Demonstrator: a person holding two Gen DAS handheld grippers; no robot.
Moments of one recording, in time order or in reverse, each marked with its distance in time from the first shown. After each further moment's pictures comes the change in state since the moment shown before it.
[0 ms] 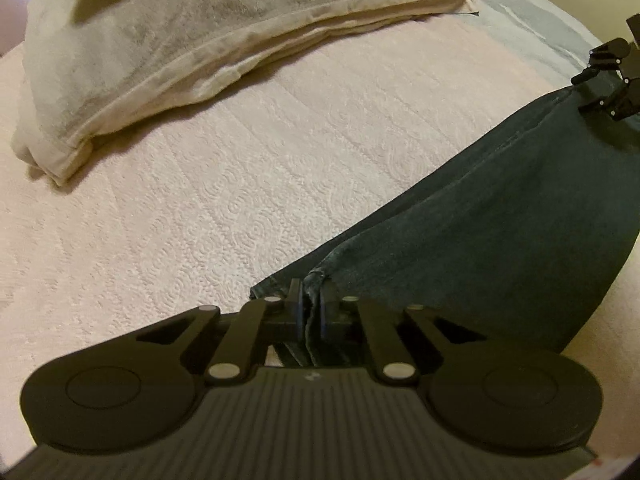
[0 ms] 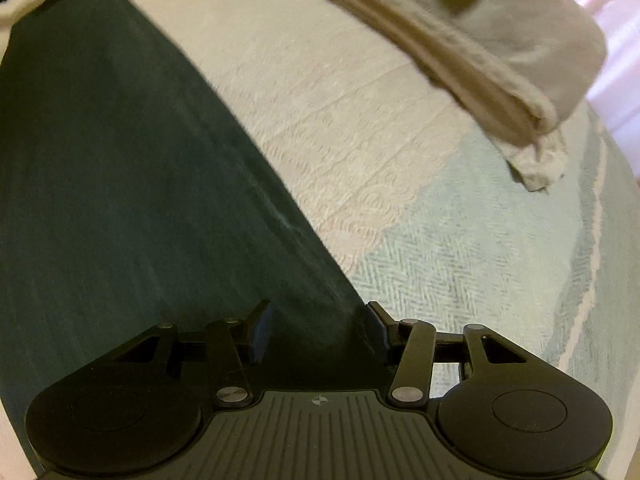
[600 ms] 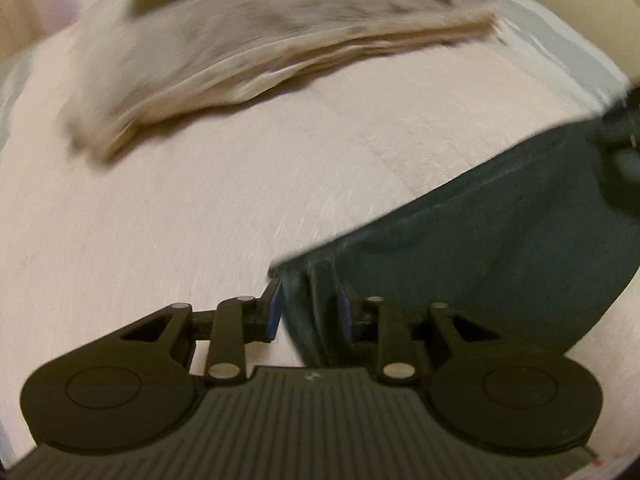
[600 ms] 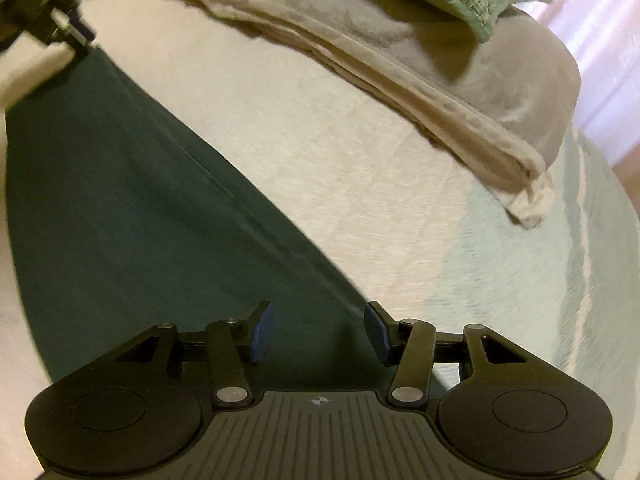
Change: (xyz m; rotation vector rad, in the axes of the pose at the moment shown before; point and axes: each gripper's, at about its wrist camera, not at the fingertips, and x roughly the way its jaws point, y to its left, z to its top) left arm -0.012 -0.003 -0.010 -0.063 -0.040 0.054; right arm -0.043 0.049 0.054 0.131 -0.107 -0.054
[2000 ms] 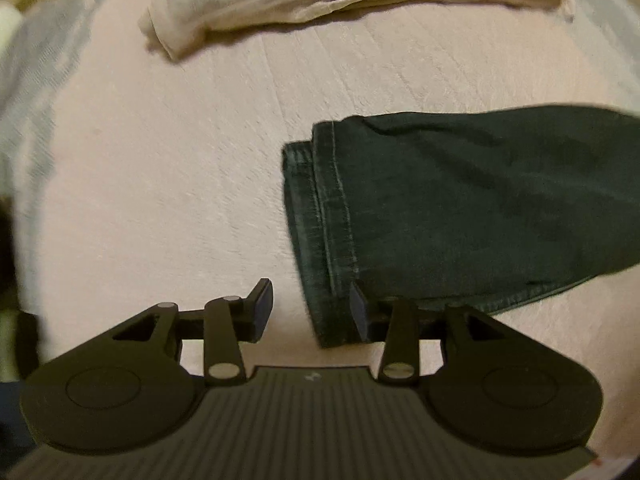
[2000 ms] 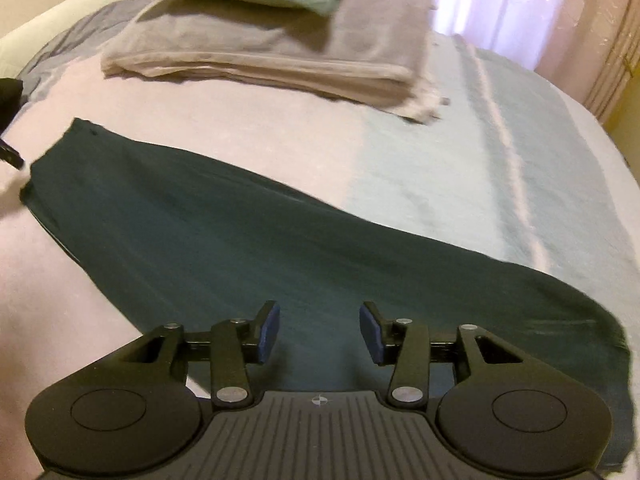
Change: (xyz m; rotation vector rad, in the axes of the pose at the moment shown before) left arm -0.059 -0.049 -0.048 -0.304 0.205 0.175; right arm -0.116 0.008 -0.107 0.403 -0.074 -0.010
